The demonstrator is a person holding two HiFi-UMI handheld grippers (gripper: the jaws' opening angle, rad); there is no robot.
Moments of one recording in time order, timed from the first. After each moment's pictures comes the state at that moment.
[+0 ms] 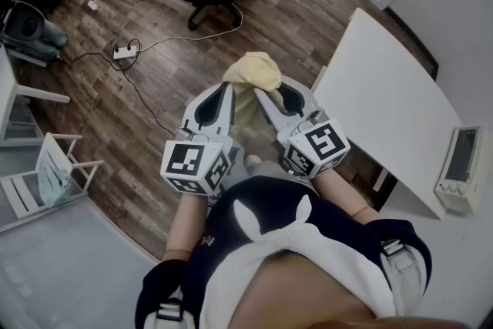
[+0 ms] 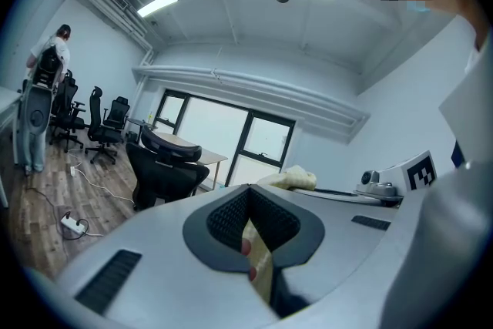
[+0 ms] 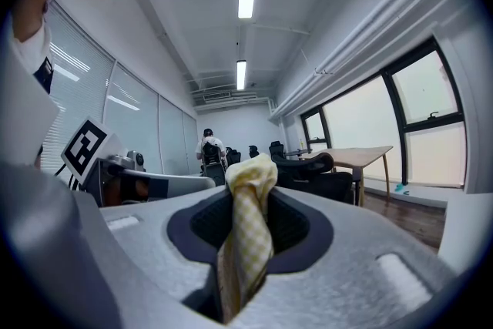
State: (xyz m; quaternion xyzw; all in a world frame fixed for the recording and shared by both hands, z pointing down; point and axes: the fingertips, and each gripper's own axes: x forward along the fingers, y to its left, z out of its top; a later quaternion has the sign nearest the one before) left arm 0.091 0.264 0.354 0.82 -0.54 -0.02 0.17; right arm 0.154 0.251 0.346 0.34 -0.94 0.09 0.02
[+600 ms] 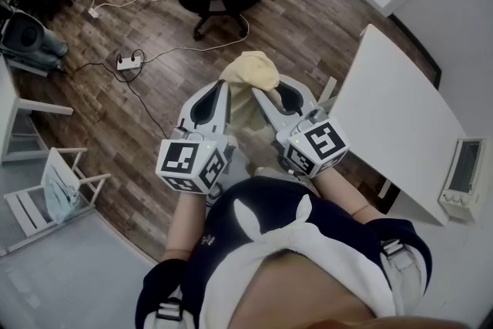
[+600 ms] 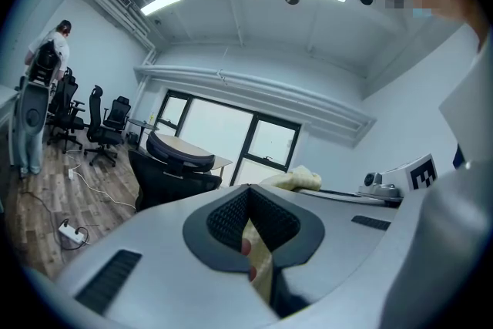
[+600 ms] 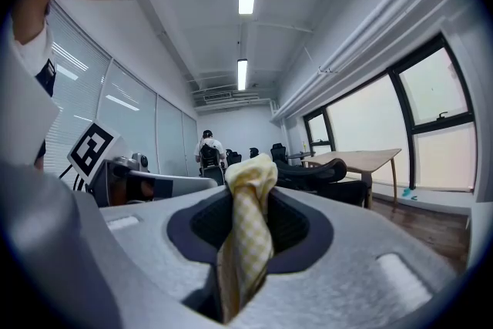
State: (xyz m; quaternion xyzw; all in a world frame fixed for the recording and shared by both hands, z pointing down) left arm 0.002 0.170 0.347 0.82 -0.54 -0.03 0.18; right arm 0.069 0.160 0.337 0.33 -0.94 0.09 0.02
